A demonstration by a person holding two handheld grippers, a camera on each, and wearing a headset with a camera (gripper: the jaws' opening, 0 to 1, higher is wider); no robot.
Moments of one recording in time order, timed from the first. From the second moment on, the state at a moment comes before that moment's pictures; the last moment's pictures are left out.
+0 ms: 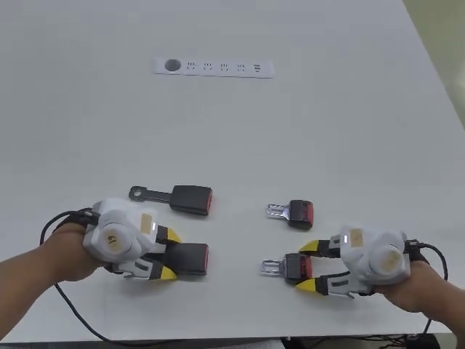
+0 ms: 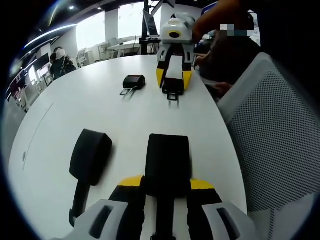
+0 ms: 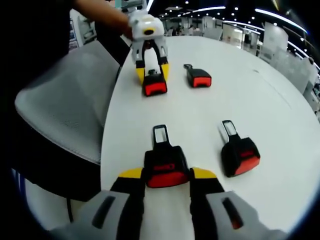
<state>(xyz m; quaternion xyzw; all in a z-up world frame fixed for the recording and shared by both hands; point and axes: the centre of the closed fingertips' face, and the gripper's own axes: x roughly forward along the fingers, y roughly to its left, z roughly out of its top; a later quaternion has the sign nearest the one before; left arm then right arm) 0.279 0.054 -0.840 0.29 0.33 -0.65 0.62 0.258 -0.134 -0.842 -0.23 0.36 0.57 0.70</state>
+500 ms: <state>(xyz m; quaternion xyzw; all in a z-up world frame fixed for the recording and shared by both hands) 0.279 0.054 -0.841 0.29 0.33 -0.65 0.62 0.266 -0.092 -0.842 -0.22 0.35 0.58 0.71</state>
